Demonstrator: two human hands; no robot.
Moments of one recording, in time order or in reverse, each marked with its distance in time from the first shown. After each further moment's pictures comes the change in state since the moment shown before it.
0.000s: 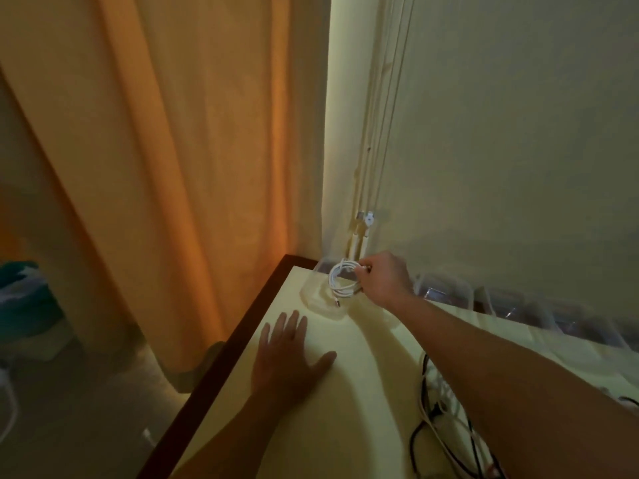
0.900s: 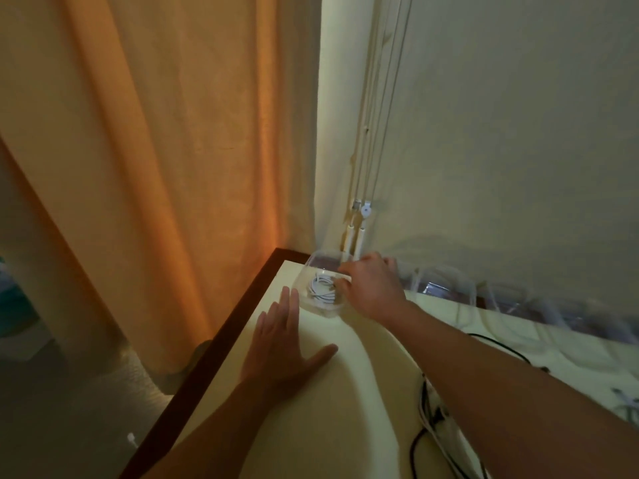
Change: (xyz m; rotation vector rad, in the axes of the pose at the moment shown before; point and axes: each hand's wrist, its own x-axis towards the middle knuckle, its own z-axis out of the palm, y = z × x) left_hand 0.024 -0.007 0.014 -0.151 0.103 0.131; right_hand 0.006 0.016 0.027 -0.492 -0.014 -0.344
